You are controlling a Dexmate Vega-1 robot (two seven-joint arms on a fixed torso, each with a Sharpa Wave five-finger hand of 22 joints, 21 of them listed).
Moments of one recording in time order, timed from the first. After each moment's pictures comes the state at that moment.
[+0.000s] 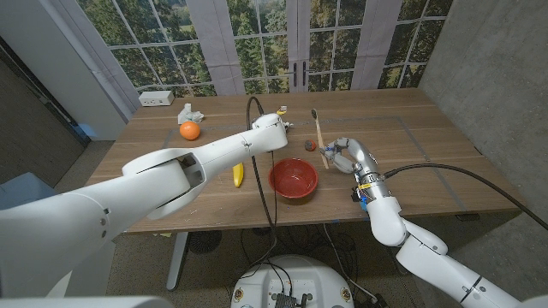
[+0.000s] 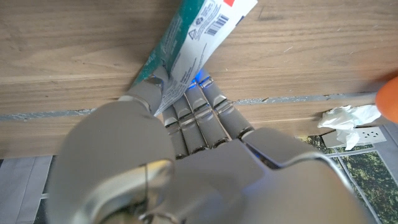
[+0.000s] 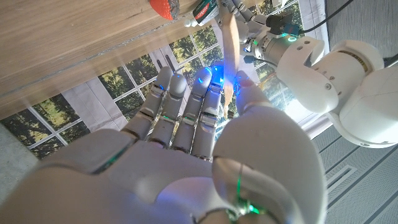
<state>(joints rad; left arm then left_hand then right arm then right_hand) 0.17 0.23 1.14 -1.19 0.11 1.02 0.09 1.01 0.14 0.56 -0.20 0.19 0.70 0.03 0.28 0.23 0.83 -0.14 0.35 0.22 0.91 -0.13 0.36 0.23 0.70 -0.06 0.44 0.22 -1.27 -0.67 -0.45 -1.96 -0.32 0.01 -0.56 1.00 0.09 0.45 -0.18 0.25 1.08 0.03 0.44 0.37 0.75 -0.09 0.97 0.83 0.52 -0.05 1.23 1.22 0.32 0.00 1.02 0.19</state>
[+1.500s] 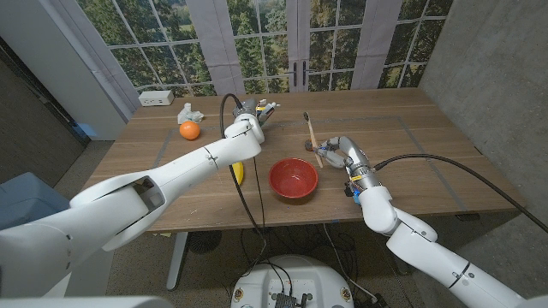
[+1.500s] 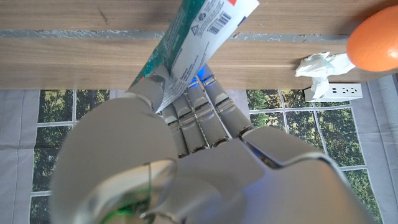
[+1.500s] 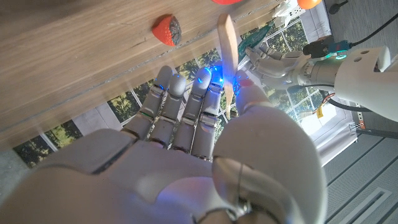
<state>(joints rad) 0.34 0.46 0.98 -1.58 0.22 0.98 0.32 1.05 0.14 0.52 -0.19 0.19 0.71 0.02 0.26 0.24 0.83 -0.15 0.33 0.23 0.88 -0.11 0.36 0.24 0.66 -0.06 0.46 0.23 -1.18 -0.67 -0.49 -2.01 -0.22 -0.16 -0.44 1.00 0.09 0.46 -0.19 0.25 1.08 0.03 0.43 0.38 0.74 -0.09 0.98 0.83 0.51 -0.05 1.24 1.22 0.31 0.01 1.04 0.19</state>
